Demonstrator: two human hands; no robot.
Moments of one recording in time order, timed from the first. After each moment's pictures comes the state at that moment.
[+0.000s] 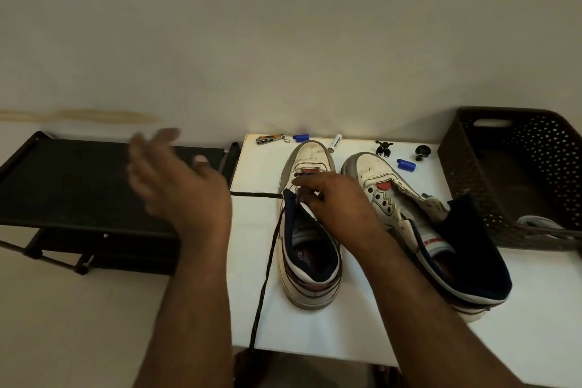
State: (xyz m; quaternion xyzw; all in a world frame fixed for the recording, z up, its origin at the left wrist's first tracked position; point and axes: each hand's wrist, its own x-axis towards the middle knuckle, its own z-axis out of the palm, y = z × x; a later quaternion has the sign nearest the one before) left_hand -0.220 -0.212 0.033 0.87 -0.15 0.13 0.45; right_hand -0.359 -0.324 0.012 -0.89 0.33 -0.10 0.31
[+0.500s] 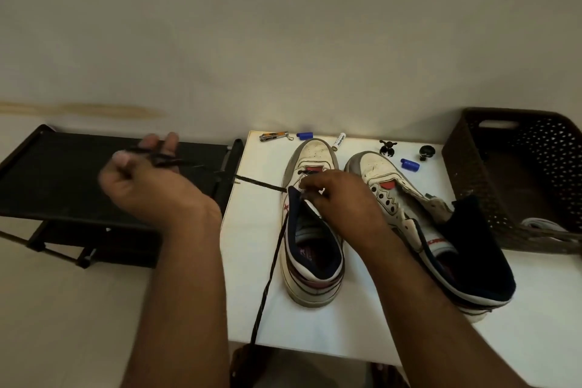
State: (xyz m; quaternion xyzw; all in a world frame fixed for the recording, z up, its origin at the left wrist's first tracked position) left_hand -0.206 -0.212 0.047 0.43 0.09 0.08 0.90; right_hand -0.362 -0.325 0.009 -0.90 0.33 -0.11 0.27
